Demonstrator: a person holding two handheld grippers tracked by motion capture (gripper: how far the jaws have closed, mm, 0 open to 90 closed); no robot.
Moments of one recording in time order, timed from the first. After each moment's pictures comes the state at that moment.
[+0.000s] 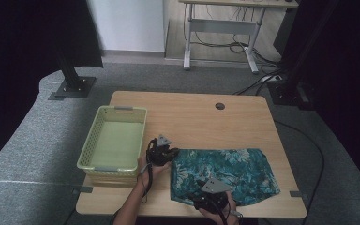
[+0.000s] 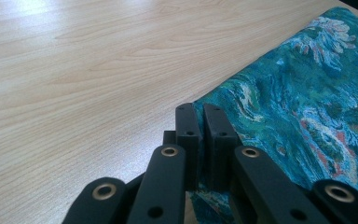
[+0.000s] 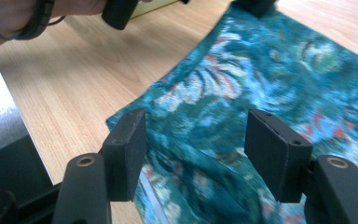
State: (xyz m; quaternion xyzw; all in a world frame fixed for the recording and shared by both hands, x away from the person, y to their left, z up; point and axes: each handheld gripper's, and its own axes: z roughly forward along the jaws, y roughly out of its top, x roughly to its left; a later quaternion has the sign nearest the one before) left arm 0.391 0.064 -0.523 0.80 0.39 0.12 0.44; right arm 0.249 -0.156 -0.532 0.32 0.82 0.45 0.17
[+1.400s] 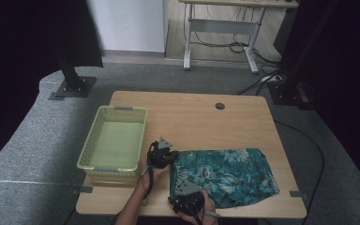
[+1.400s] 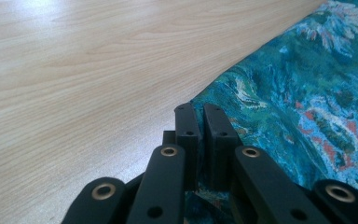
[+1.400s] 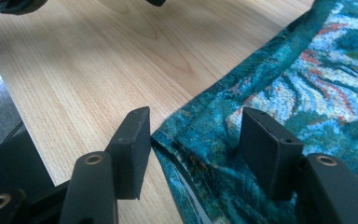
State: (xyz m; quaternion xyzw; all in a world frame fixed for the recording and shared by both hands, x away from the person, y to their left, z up) left arm 0.386 0.061 -0.531 0.81 0.40 0.13 0.42; right arm 0.250 -0.090 -0.553 0.31 0.86 0.38 0.15
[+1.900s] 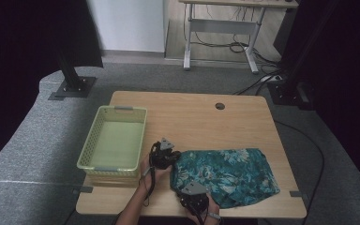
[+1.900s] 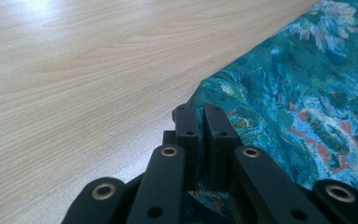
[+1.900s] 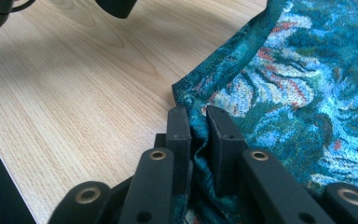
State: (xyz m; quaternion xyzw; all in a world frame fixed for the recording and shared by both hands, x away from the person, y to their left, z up) left arm 0.384 0.056 -0.528 0.80 0.39 0.13 0.43; right arm 0.249 -0.102 -0.558 0.35 0.82 0.40 0.18
